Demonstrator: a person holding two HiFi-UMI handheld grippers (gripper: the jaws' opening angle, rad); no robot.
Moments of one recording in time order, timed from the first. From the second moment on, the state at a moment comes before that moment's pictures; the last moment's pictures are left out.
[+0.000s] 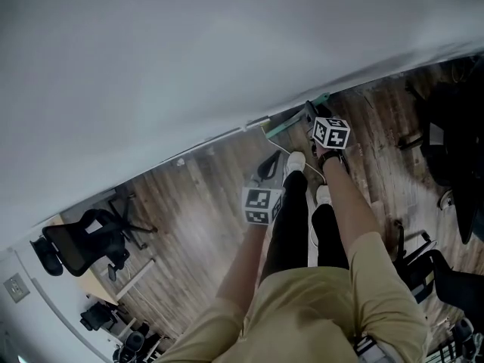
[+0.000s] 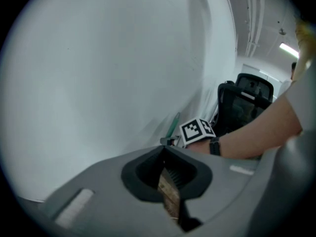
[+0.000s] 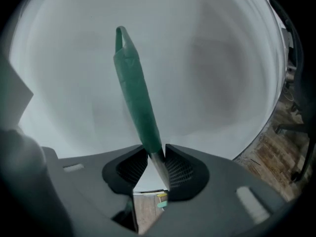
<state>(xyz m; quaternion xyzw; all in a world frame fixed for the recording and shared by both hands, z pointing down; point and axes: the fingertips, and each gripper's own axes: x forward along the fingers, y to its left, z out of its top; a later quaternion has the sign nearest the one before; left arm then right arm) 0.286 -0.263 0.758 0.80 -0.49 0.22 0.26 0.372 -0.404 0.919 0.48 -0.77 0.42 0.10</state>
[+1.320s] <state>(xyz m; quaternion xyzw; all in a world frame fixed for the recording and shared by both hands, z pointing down) 0.397 -0.194 0.534 0.84 -0.50 0.11 0.16 0.542 -0.204 0.512 0.55 -0.83 0.12 0.04</state>
